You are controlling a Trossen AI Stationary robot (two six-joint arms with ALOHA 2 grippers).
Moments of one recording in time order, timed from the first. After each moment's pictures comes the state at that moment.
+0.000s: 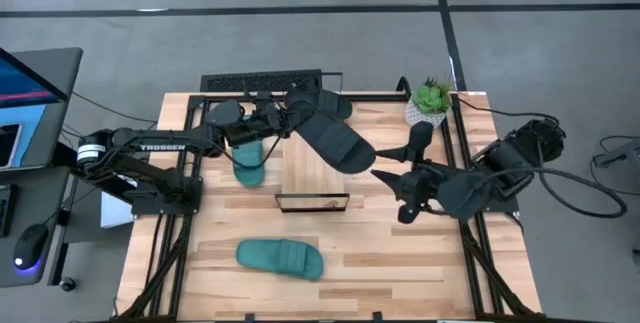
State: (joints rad) left arm 0.25 1.26 0.83 0.61 -0.01 -1.25; right arm 0.60 1.48 1.91 -1.07 0.92 -0.32
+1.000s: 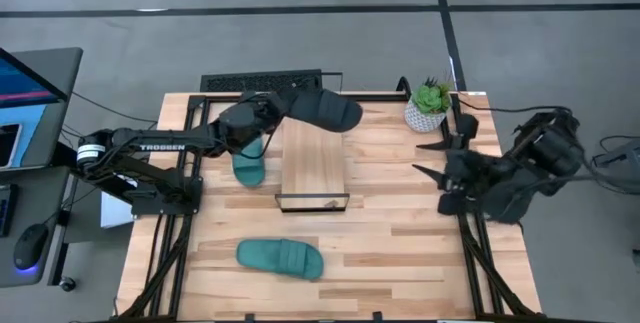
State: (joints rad) left arm 0.25 1.26 0.83 0.33 -0.57 -1.31; right arm 0.75 1.37 1.96 -1.57 0.96 0.40
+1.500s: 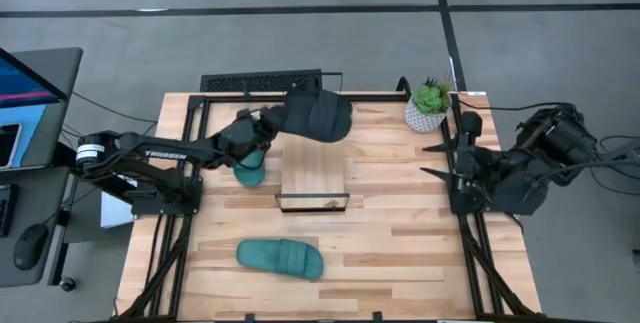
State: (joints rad) left arm 0.22 1.25 0.58 0.49 -0.61 -1.50; right arm 0.77 1.32 1.96 -1.57 0.88 0.39
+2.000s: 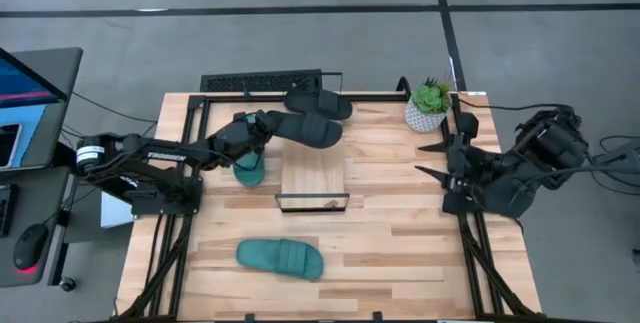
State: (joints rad) left arm 0.32 1.25 0.43 0.60 -0.48 -1.49; right arm 0.74 1.35 1.96 -1.57 0.89 0.44
